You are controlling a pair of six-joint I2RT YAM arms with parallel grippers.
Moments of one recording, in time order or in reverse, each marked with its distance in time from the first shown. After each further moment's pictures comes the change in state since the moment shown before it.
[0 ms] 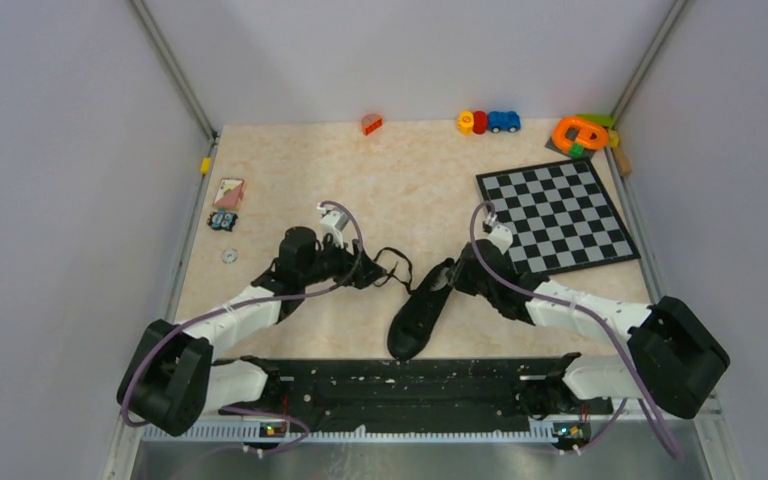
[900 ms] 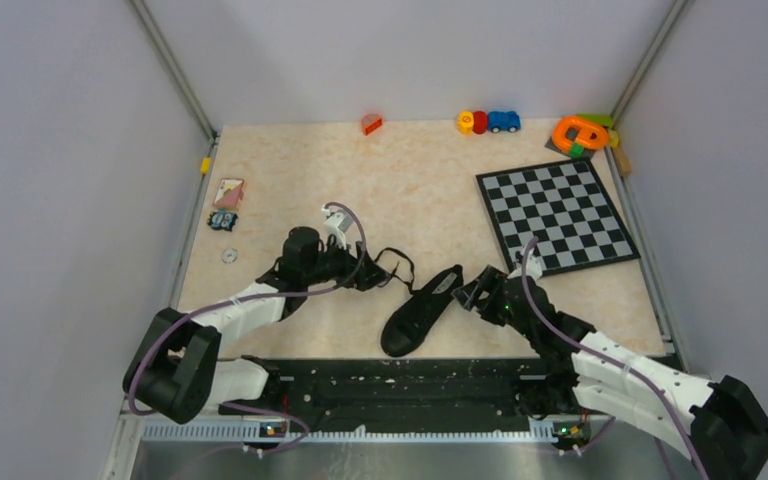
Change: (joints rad) left arm 0.002 0.054 -0.003 0.038 0.050 -0.027; right arm -0.021 -0.511 -0.341 -0.002 -0.096 0.102
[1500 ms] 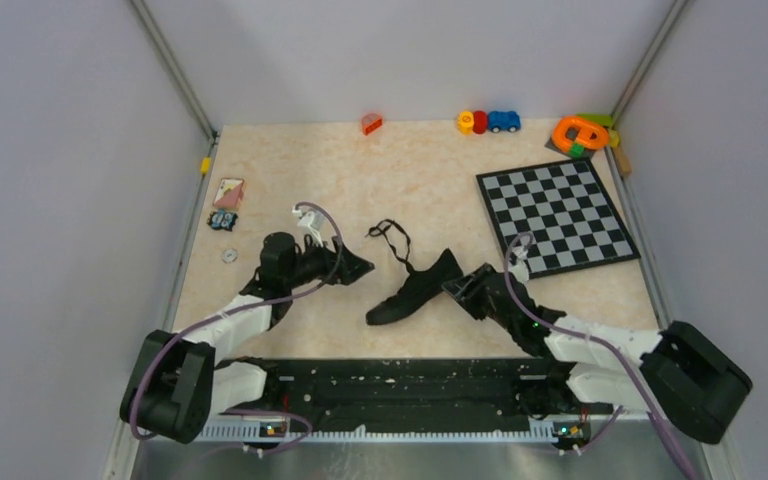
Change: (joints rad) left arm 0.170 -0.105 -0.111 0.098 0.047 -0.106; right arm 0.031 0.428 0.069 0.368 0.023 0.293
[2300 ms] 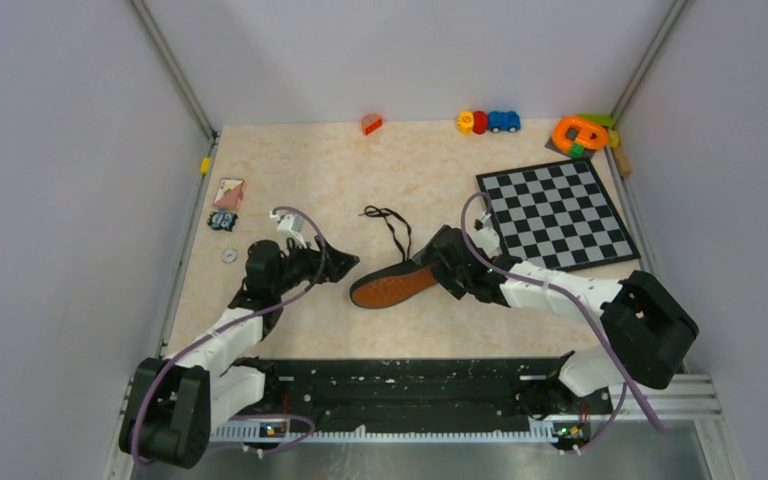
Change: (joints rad) left arm 0.058 -0.114 -0.051 0.000 -0.079 -0.005; right arm 0.062 0.259 0.497 -0.520 0.093 0.027
